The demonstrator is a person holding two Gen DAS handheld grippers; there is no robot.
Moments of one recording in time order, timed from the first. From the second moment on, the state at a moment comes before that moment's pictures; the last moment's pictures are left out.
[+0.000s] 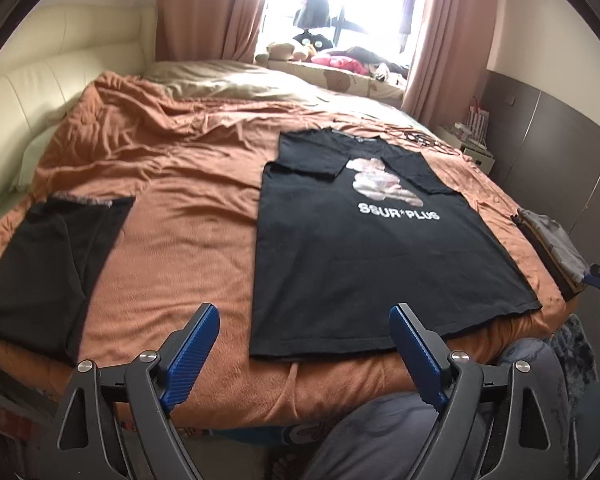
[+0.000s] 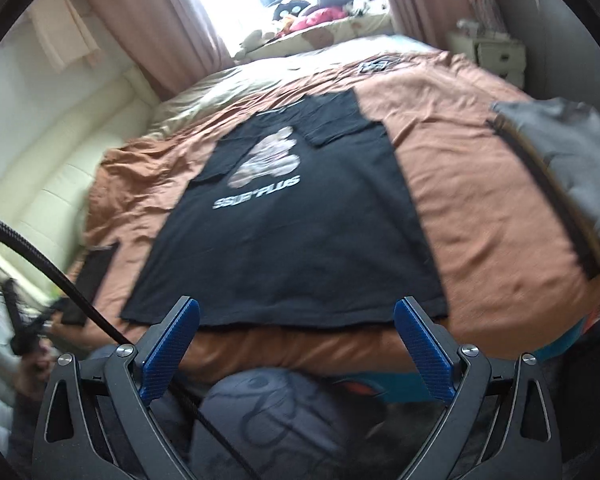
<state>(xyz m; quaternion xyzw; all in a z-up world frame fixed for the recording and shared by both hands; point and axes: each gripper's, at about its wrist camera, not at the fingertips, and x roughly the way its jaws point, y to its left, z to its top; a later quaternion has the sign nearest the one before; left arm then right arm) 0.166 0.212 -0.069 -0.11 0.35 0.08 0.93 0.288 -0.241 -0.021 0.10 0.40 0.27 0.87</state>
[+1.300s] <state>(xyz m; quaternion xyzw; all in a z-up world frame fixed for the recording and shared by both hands) 0.215 0.248 -0.191 -0.27 0.45 0.08 0.85 0.403 -0.286 -0.137 0.15 0.52 0.22 0.81</state>
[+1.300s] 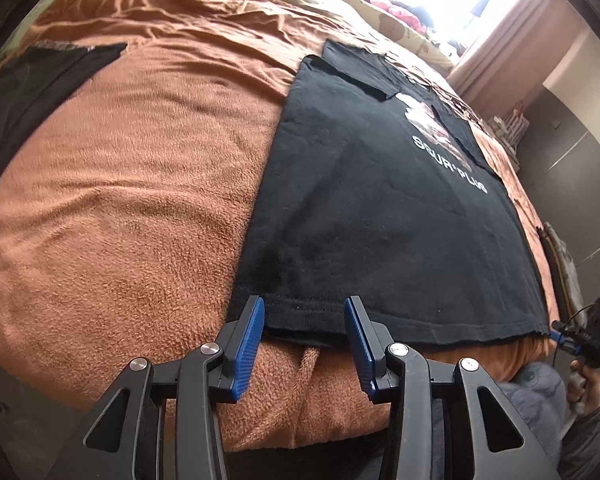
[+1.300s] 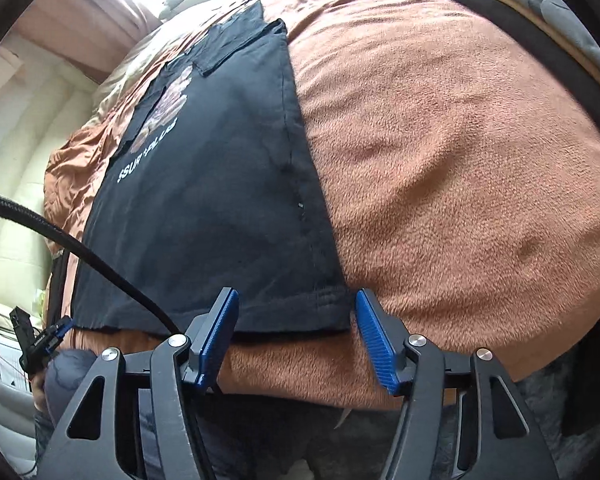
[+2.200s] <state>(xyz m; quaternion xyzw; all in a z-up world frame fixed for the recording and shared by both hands) 0.198 0.288 -0.201 -0.37 0.44 0.10 0.81 0.390 -0.327 -0.161 0.25 0.50 0.25 0.79</state>
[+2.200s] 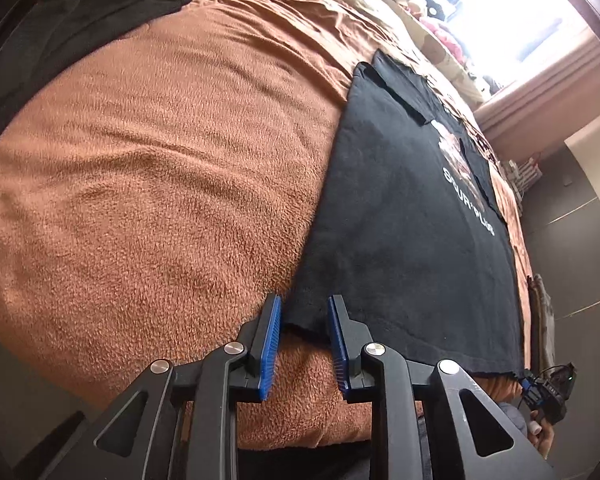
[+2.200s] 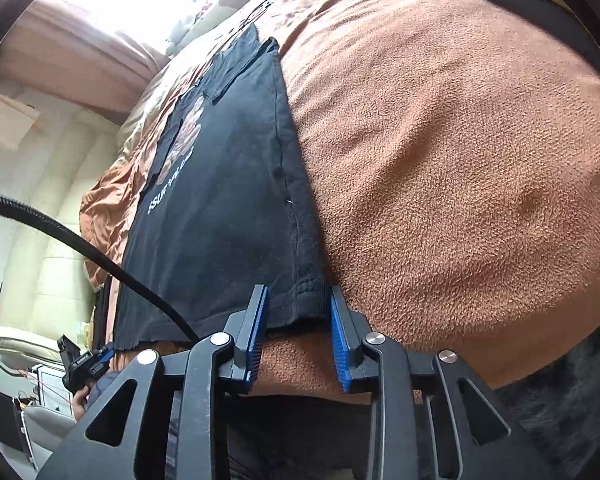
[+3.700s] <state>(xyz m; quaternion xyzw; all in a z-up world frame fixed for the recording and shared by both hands) 0.156 0.289 -0.064 -0.41 0.25 0.06 0.88 0.296 -0.347 -0.061 0.29 0.34 0.29 0.85</state>
